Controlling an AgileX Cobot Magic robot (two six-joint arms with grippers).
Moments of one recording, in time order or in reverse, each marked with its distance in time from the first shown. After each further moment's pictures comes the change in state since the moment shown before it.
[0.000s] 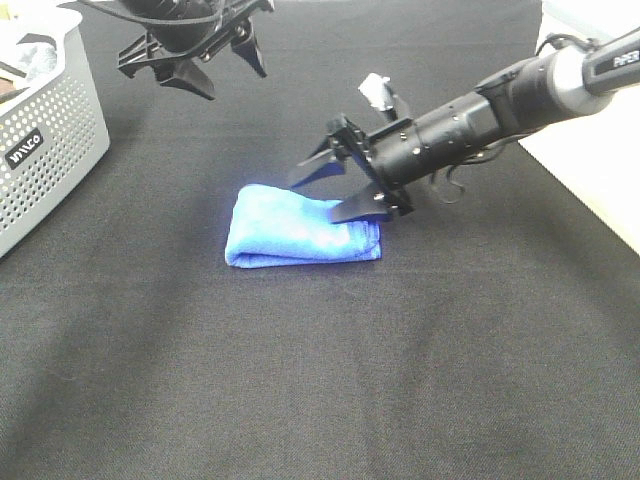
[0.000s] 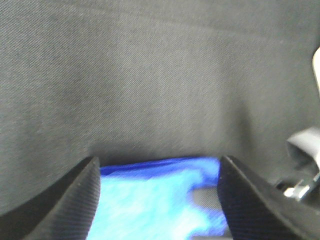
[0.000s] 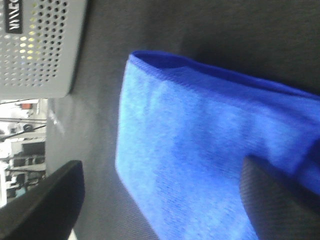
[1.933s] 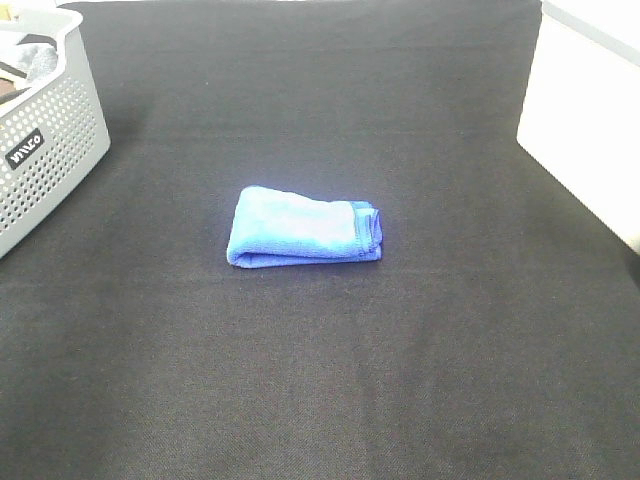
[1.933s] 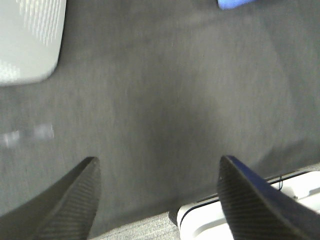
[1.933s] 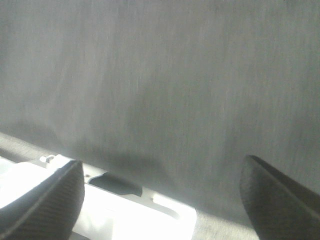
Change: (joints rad) left arm -0.002 -1.404 1.071 0.322 0.365 0.210; right arm -0.088 -1.462 0.747 -0.927 0.243 0.558
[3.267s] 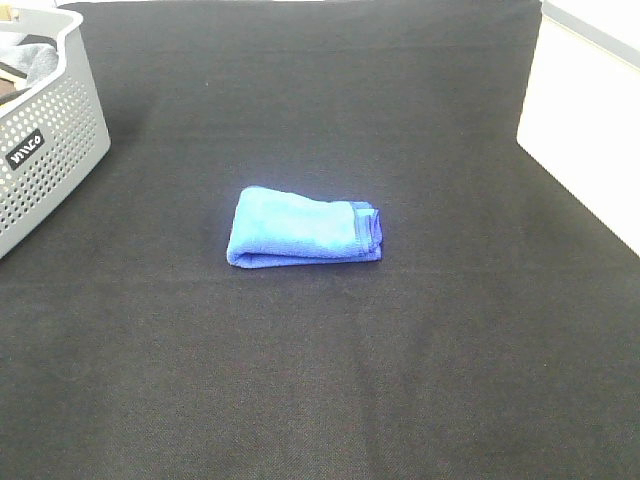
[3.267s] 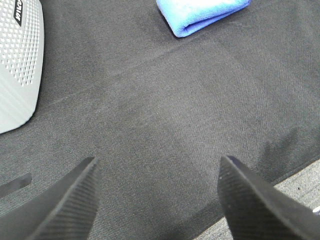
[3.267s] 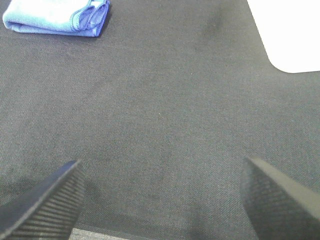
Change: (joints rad) left arm 0.000 -0.585 0.385 -0.116 -0.173 0.250; right arm 0.000 -0.711 0.317 -0.210 -0.078 0.110
